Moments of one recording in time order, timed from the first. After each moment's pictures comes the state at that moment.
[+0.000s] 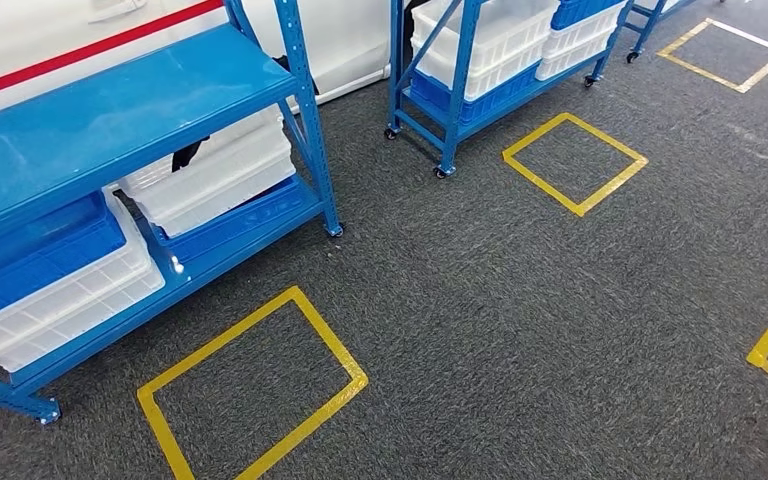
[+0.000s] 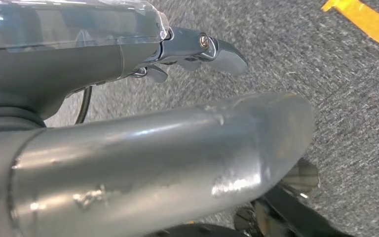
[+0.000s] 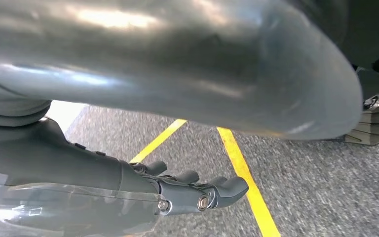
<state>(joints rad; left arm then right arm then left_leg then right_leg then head) -0.05 -0.10 1.18 -0.22 -1.37 0.08 -0.31 -0.05 0.15 -0.95 -0.20 0.98 0.06 0.13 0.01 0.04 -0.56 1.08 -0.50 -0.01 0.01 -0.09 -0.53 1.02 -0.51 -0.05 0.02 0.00</state>
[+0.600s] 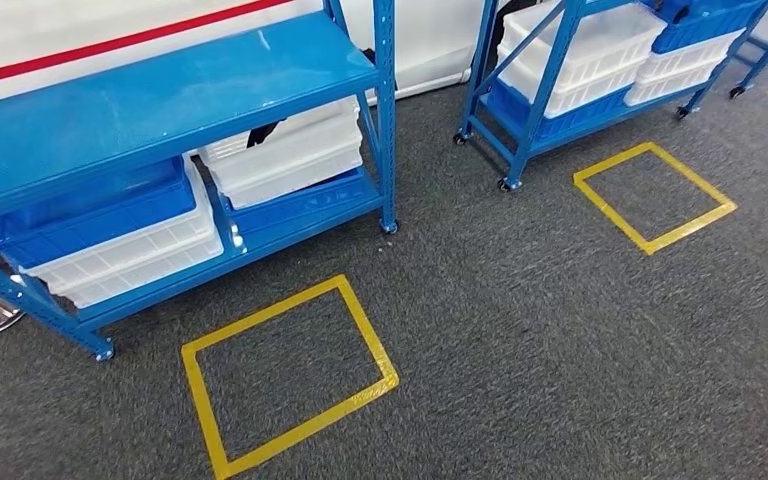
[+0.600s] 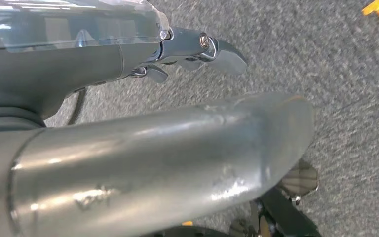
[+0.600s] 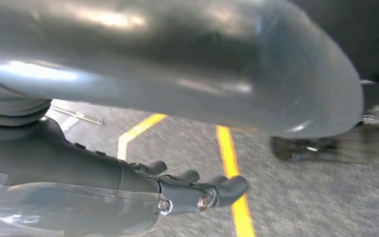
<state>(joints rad) -0.05 -0.11 1.18 -0.22 -1.36 0.07 -0.32 -0.05 0.14 -0.95 -0.20 0.98 0.06 0.12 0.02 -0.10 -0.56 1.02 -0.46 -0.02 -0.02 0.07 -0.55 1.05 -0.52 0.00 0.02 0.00</state>
